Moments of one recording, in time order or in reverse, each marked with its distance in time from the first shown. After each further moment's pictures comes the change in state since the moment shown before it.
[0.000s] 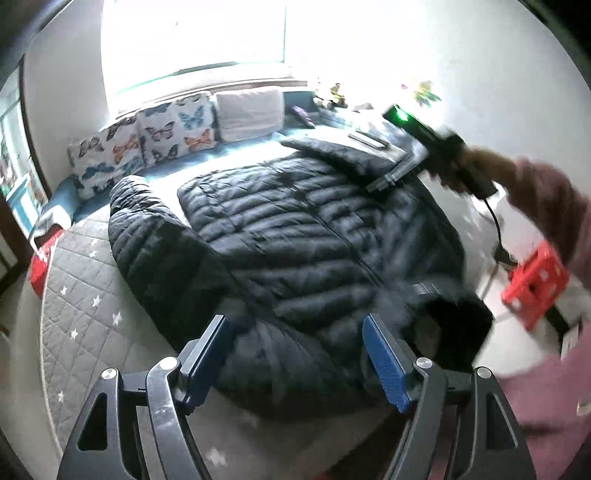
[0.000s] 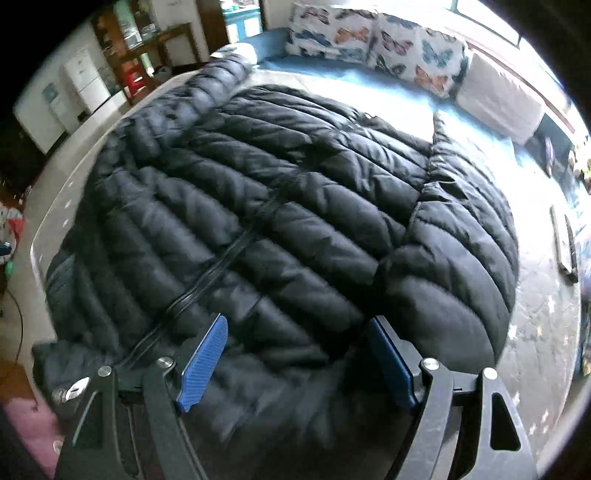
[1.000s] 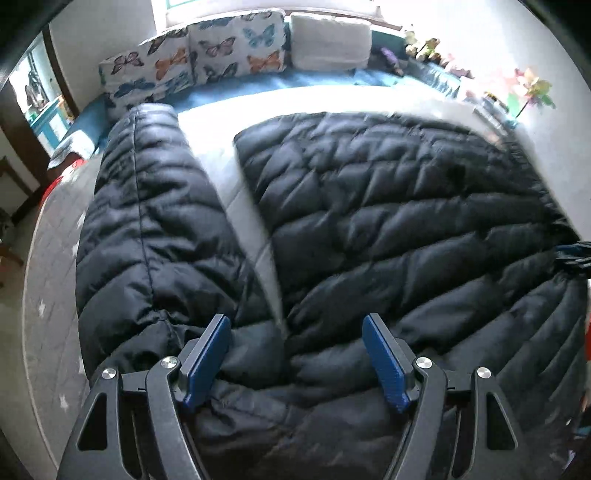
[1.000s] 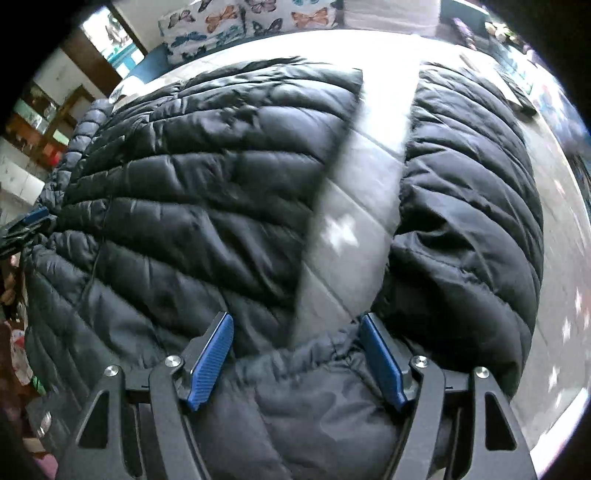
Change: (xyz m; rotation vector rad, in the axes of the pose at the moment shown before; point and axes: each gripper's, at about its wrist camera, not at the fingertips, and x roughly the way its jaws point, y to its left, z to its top) left arm 0.245 0.159 0.110 -0.203 0.307 0.167; right arm -0.019 -0.109 -0.105 0.426 0.038 -0.027
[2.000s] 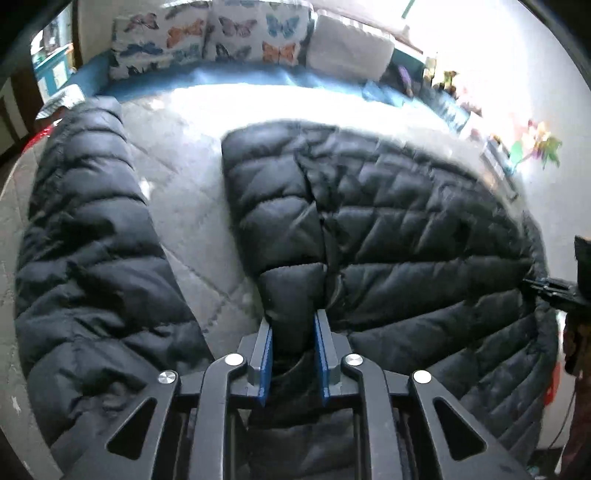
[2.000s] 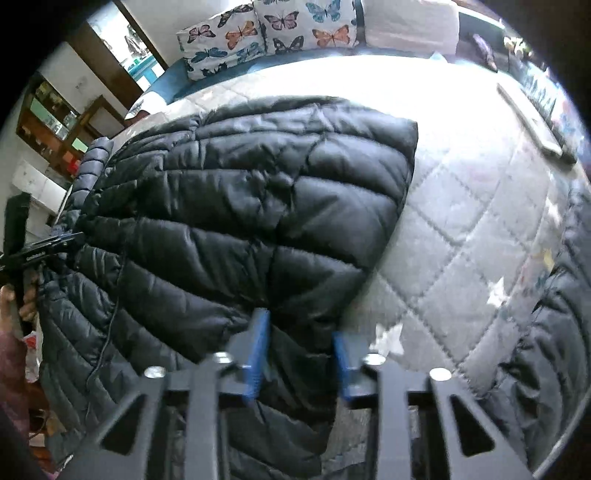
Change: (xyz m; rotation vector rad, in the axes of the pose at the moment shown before) left arm 0.036 0.010 0.052 -0.196 -0.033 -0.168; right arm -0.001 0.033 0.074 -0.049 -0.099 0.058
